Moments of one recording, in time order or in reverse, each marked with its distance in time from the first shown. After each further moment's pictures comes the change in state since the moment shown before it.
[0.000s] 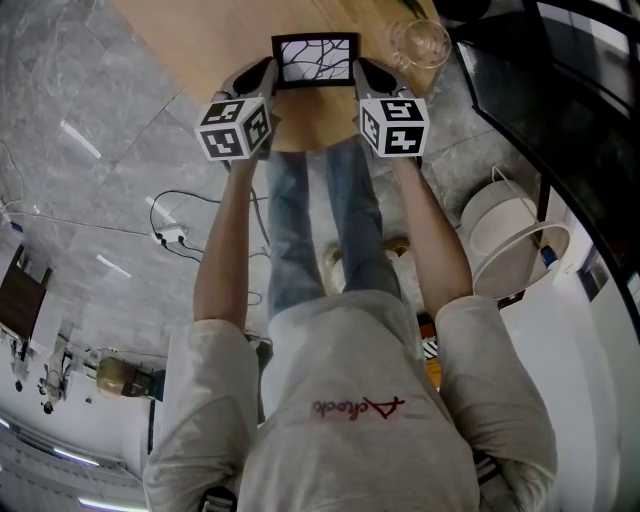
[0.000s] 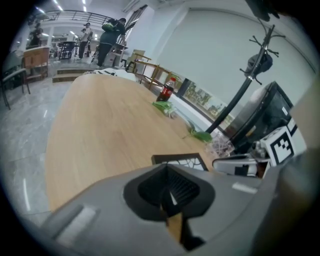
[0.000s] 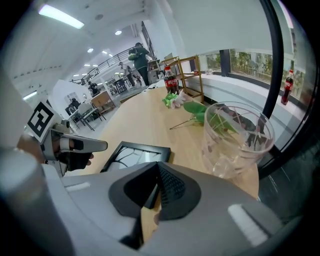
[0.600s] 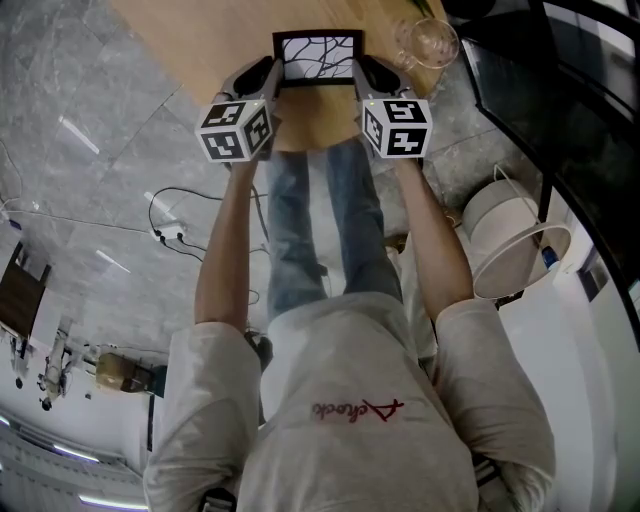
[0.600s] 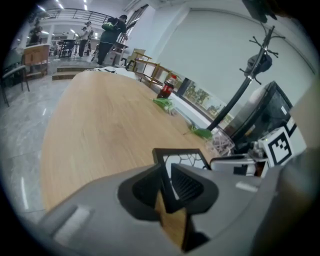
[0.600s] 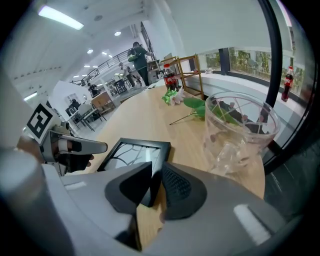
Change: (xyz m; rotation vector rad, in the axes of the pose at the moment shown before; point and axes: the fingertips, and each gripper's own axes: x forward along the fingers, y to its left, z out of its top) left arm 0.007 0.004 -0.012 -0.006 -0.003 -0.012; right arm 0.010 -0.003 -0.009 0.008 -0.009 0.005
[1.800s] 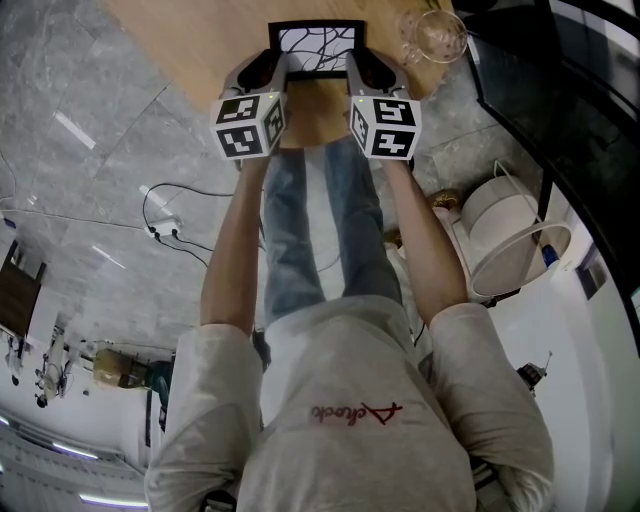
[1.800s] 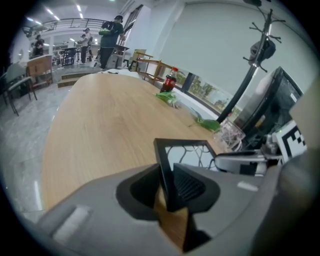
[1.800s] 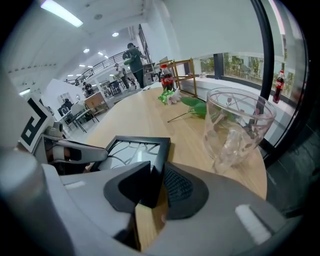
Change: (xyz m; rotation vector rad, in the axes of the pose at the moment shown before) left arm 0.019 0.004 -0.021 0.031 0.023 0.115; right arm 0.012 0.000 -0.011 0.011 -0.040 -0.086
